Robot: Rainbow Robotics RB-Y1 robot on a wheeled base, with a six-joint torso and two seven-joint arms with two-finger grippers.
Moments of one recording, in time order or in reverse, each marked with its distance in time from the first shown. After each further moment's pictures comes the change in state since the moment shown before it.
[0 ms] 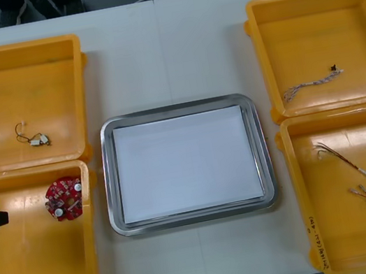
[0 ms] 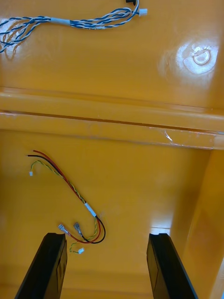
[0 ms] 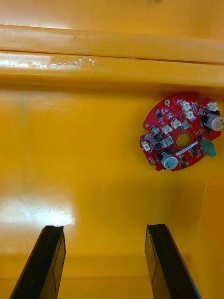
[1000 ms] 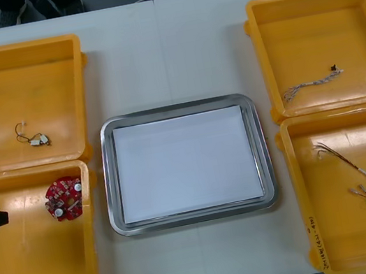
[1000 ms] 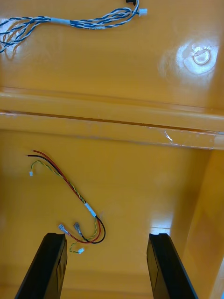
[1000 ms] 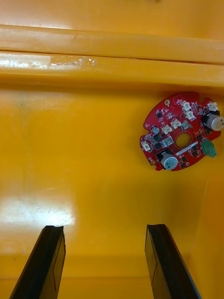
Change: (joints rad) right arm 0.000 0.000 0.000 0.000 0.000 0.000 0.000; left arm 0.000 0.000 0.000 0.000 0.000 0.000 0.000
